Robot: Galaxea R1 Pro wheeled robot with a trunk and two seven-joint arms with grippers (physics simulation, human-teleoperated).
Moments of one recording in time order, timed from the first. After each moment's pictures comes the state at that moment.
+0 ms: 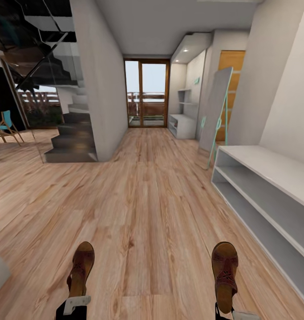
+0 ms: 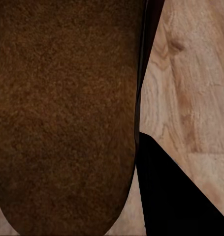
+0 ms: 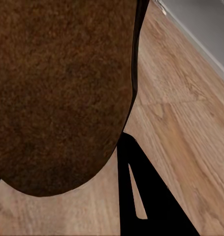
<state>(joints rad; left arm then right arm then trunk) -0.24 0.05 0.19 -0.43 -0.07 -0.39 -0.08 -0.03 0.01 -0.12 -0.71 0.12 -0.45 -0.19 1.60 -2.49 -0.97</state>
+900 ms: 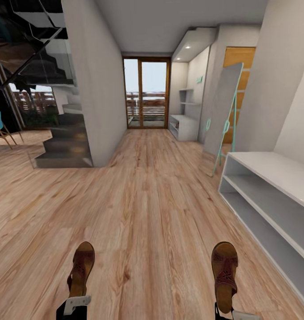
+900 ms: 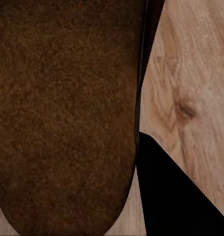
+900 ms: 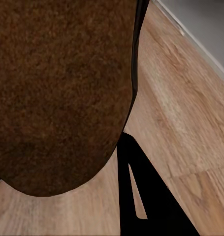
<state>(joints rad) -0.24 0.05 0.19 -0.42 -0.07 -0.39 -0.08 -0.03 0.02 -0.12 -0.71 0.12 -0.45 -0.19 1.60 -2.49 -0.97</state>
